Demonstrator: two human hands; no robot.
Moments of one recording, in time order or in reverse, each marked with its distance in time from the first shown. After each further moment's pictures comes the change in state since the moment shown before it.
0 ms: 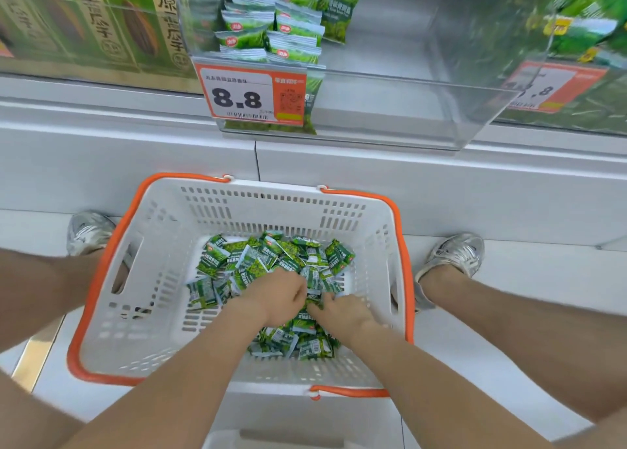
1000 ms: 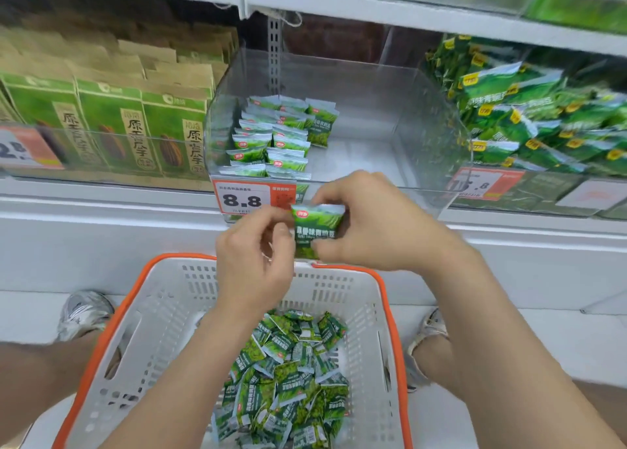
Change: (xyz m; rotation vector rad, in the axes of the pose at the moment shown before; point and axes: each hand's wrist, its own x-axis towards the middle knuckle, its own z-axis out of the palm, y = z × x) left_hand -0.069 0.078 -0.157 -0.492 1.347 0.375; right_hand -0.174 0.082 -0.274 0.531 0.862 0.032
